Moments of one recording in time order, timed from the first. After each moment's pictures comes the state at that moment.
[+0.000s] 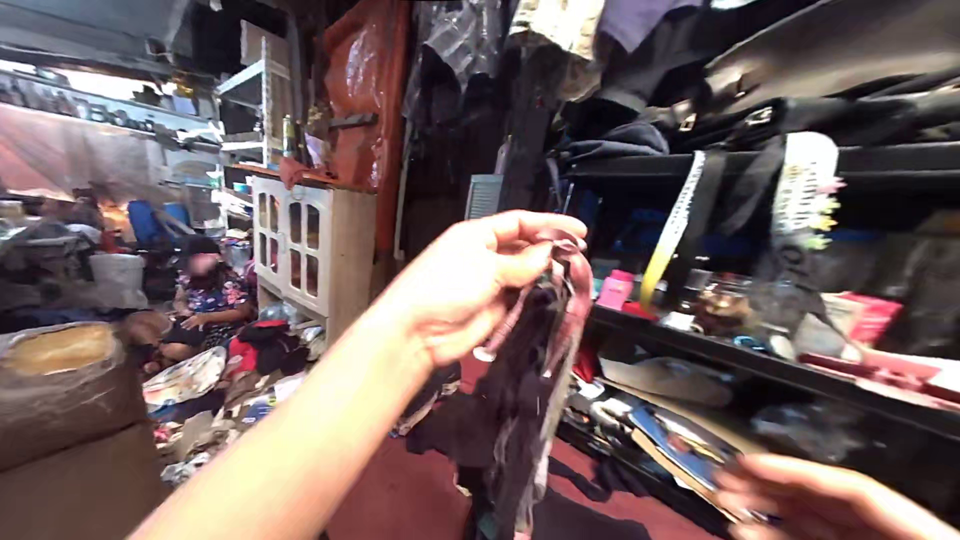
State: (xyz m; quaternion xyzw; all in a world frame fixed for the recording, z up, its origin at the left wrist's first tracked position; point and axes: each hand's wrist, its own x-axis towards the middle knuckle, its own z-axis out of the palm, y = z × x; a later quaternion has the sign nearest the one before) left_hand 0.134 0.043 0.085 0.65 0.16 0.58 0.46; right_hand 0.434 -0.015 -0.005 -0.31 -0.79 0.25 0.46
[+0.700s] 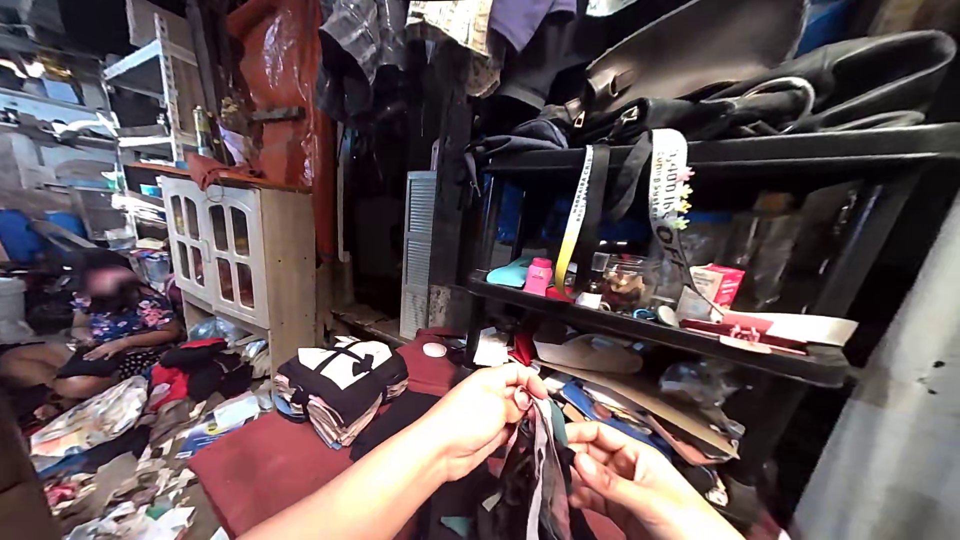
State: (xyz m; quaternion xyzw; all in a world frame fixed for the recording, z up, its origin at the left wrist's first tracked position) left_hand 0.222 0.080 -0.003 0.62 0.25 0.41 0.62; right_hand 0.416 0.033 -0.043 -0.39 -0.60 0.46 0.52
